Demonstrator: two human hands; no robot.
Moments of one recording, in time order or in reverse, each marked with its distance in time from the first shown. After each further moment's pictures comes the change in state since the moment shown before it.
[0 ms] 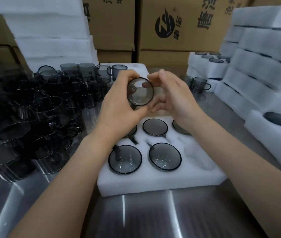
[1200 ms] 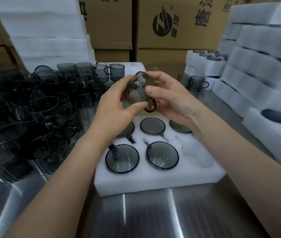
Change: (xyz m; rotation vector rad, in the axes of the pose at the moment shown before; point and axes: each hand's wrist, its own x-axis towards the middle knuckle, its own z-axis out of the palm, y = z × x) left_hand -0.002 0.000 -0.003 -0.126 -0.095 -0.117; right_hand -0.001 -0.006 -0.005 0.253 -0.246 0.104
